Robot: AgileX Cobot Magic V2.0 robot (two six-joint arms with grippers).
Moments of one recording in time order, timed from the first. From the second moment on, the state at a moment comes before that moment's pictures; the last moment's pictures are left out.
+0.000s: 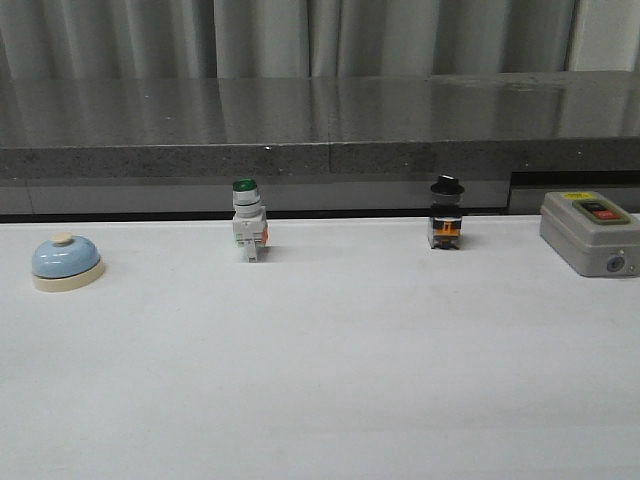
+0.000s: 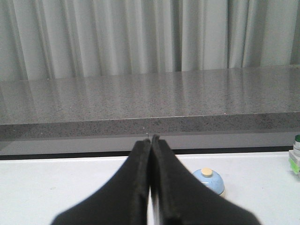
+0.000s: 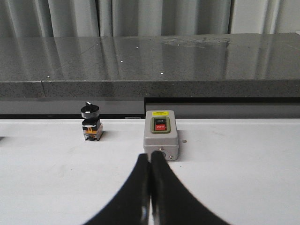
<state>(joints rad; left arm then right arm) 0.05 -0.01 0.00 0.09 0.00 -0.07 0.04 -0.01 0.03 0.01 0.07 0.03</state>
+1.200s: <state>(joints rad) 0.05 0.67 -0.73 -0.07 0.68 -0.07 0.04 -0.01 0.03 0.01 0.07 0.03</state>
